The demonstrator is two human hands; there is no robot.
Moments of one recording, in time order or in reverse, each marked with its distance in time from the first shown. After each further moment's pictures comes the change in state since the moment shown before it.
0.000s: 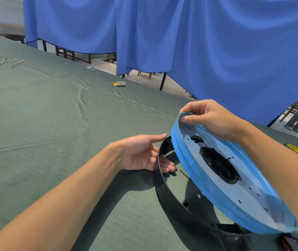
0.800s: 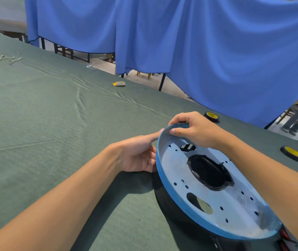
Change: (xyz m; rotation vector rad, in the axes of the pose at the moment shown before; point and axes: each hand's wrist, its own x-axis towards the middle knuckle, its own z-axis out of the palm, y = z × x) left_hand 0.000 0.001 0.005 0.000 0.087 0.048; right_hand 0.010 0.005 0.029 -0.483 0.038 0.041
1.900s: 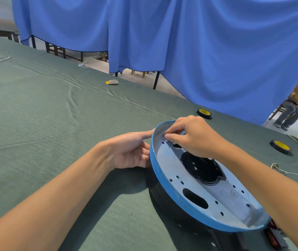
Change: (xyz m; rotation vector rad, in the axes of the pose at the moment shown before) left_hand -0.003 0.000 0.001 -0.021 0.026 0.034; right_hand -0.037 -0.021 0.007 -0.257 0.128 -0.016
